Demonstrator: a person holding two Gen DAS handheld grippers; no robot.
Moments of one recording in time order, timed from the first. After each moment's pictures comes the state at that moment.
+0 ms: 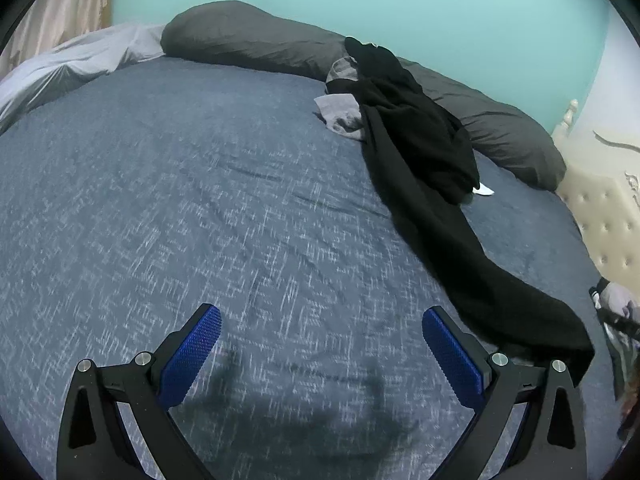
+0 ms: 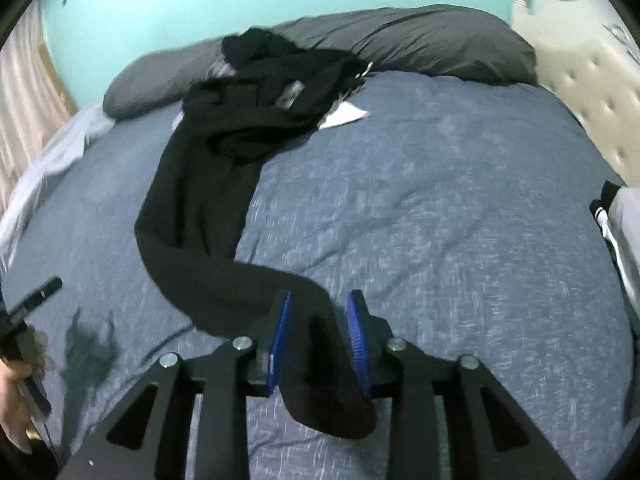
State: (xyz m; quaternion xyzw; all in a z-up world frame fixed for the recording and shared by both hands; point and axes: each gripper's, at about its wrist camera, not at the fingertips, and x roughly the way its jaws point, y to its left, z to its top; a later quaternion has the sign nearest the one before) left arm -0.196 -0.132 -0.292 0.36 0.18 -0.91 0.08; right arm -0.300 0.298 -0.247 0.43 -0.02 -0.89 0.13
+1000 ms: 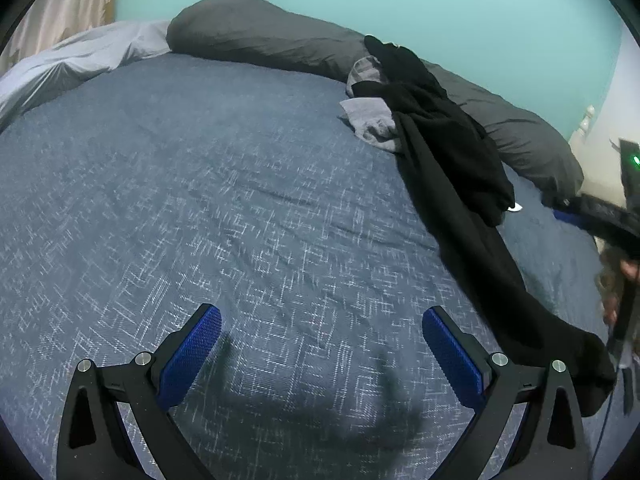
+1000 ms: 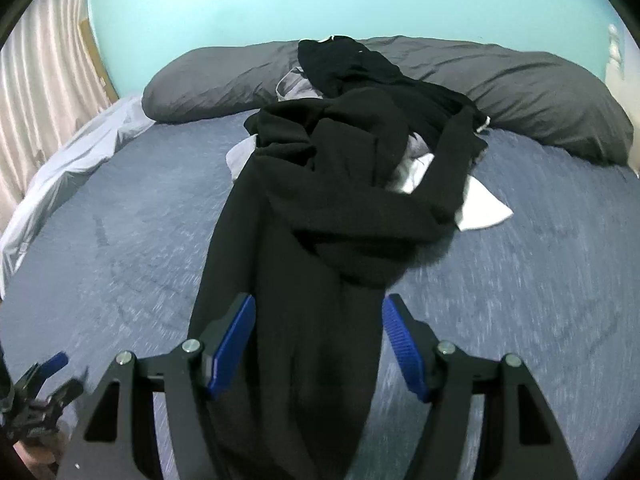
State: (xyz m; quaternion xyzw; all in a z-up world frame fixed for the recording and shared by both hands) left arm -0.246 -0.181 -0.315 0.37 0.18 -0.91 0.09; right arm -0.467 0.107 -0.249 0.40 0.04 -0.89 0.21
